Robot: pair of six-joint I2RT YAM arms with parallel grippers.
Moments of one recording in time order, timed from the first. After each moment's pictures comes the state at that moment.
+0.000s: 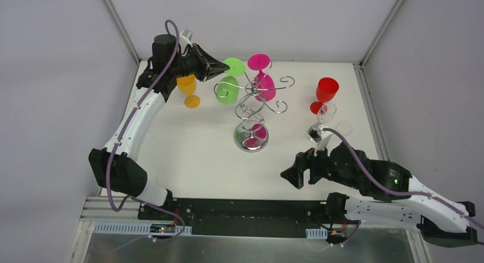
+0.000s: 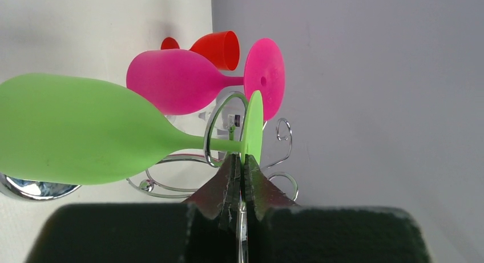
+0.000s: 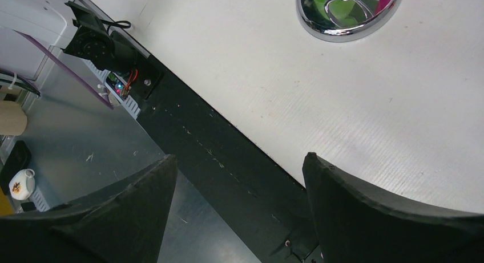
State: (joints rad) left arm -0.24 1.48 1.53 -0.34 0.63 -1.14; right arm 1.24 0.59 0.98 -0.94 0.23 0.61
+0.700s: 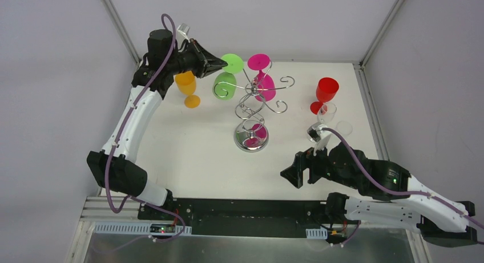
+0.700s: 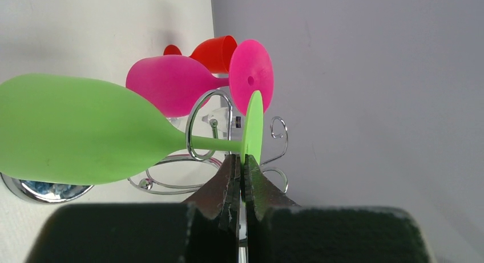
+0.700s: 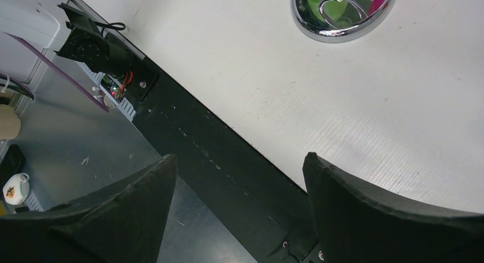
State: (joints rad) left arm -0.23 1.48 1.59 -0.39 0.62 -1.09; right arm 1.24 0.60 0.98 -0.94 0.25 0.61
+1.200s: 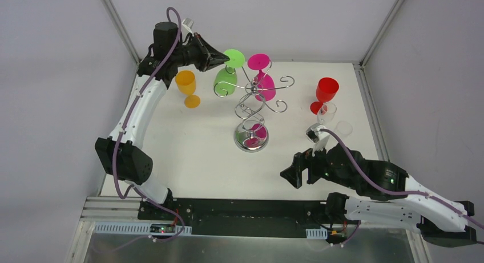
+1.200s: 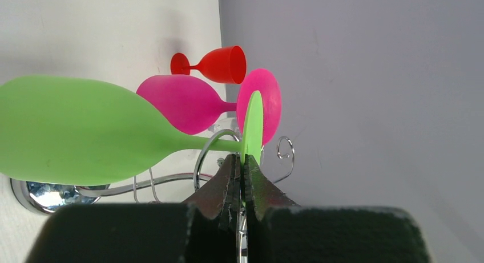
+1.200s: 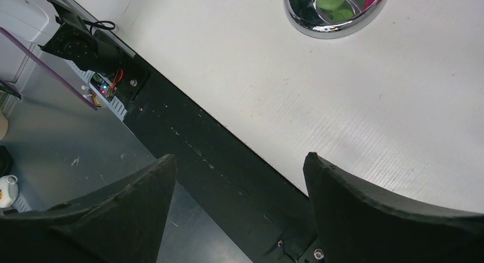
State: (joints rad) left arm -0.23 1.59 1.73 -0.44 0.62 -1.05; right arm 1.24 0.60 0.96 -0.94 0.26 0.60
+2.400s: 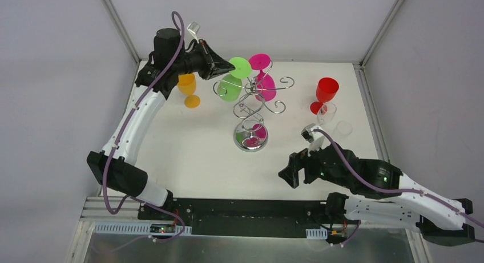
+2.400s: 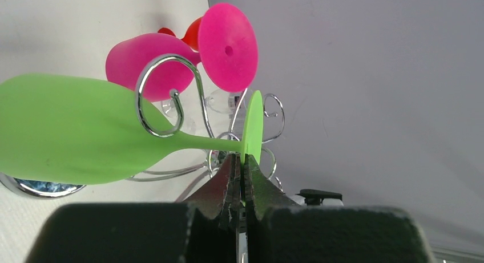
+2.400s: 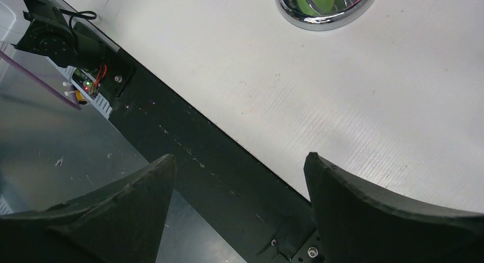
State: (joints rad) left arm -0.31 1.50 1.67 -0.47 0.62 -1.00; right arm 1.24 0.63 0.95 -0.94 0.27 0.59
